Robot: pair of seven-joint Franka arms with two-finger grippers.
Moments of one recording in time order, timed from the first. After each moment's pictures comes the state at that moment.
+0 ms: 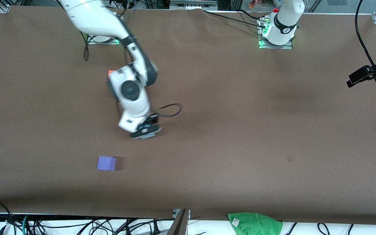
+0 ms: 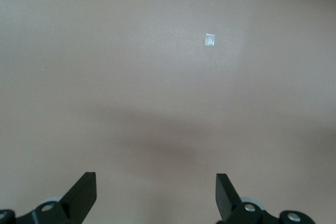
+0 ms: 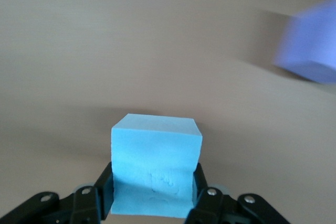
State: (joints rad) left arm 0.01 -0.03 0.07 -1.67 0.02 1.61 -0.15; right arm 0.51 0.58 -0.10 -1.69 -0.08 2.26 0.22
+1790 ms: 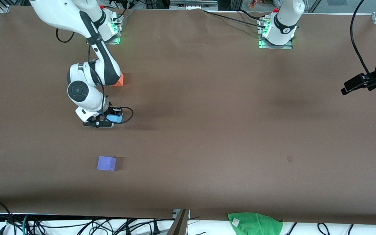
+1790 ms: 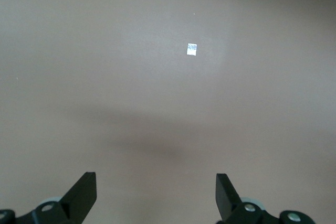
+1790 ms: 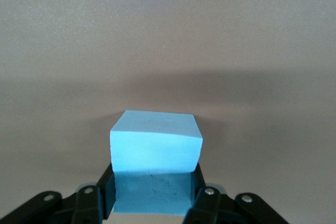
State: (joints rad) left arm 0.00 0.02 0.08 -1.64 -0.05 1.65 -0.15; right arm 0.41 0.41 -0.14 -2.09 0.06 2.39 0.26
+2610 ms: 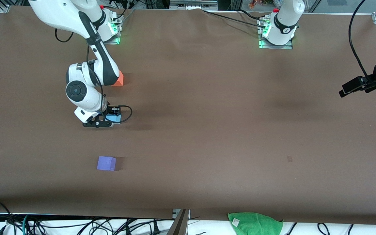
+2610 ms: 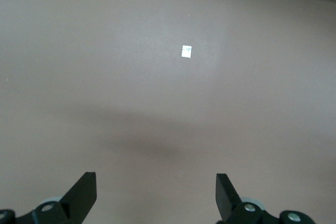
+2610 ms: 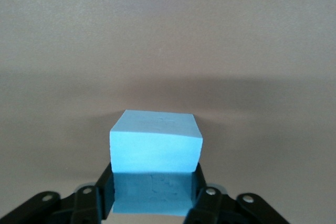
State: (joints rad) left arm 0.00 0.04 0.08 -1.64 -0.07 1.67 -0.15; right arm 0.41 0.41 -0.15 -2.10 0.06 2.41 0.19
